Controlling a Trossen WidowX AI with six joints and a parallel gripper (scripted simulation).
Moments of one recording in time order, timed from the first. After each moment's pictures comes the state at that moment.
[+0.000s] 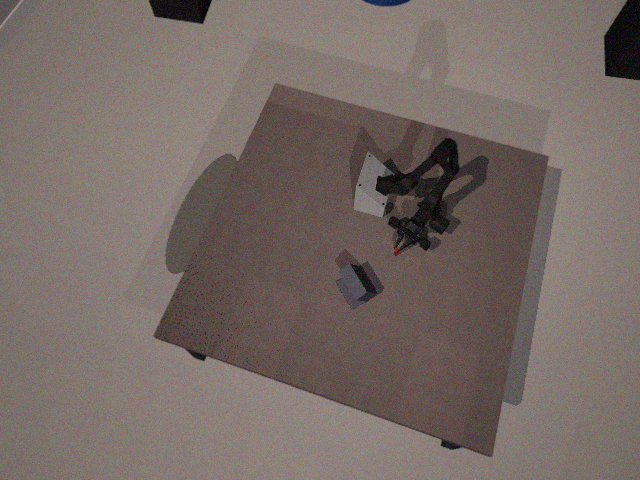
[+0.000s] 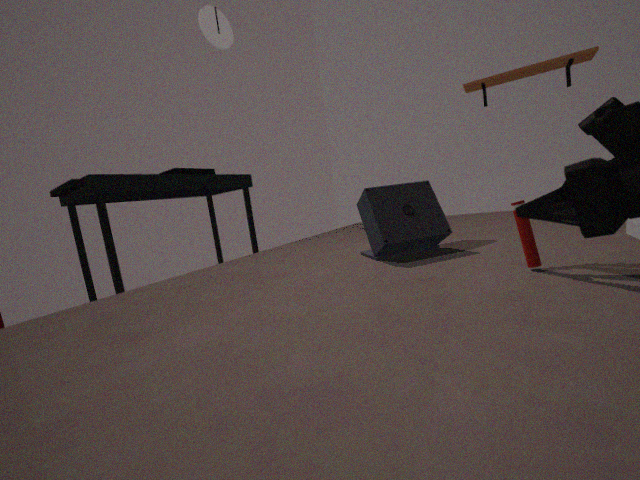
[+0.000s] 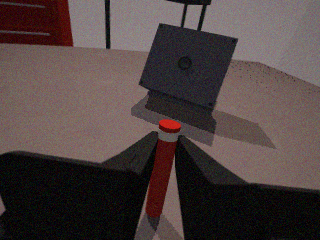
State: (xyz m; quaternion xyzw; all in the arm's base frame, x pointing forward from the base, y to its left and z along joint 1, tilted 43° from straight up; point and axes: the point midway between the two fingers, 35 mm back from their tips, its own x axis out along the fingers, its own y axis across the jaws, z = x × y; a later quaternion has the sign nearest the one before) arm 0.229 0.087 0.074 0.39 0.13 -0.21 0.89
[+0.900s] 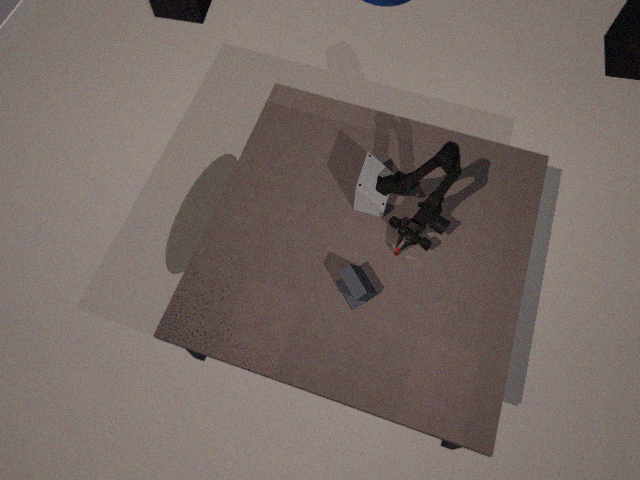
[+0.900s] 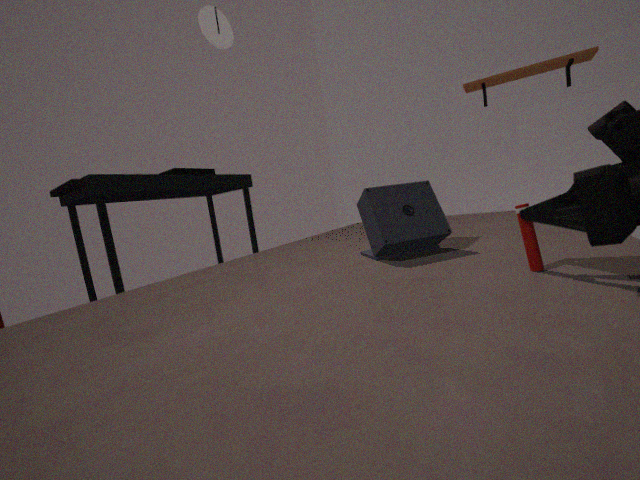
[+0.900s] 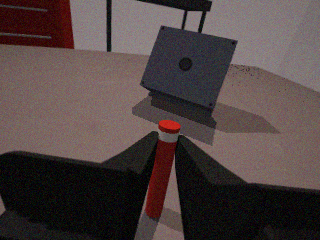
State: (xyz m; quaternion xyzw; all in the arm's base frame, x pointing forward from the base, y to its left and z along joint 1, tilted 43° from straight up) arm 0.226 0.093 0.073 0.38 0.12 -0.21 0.89
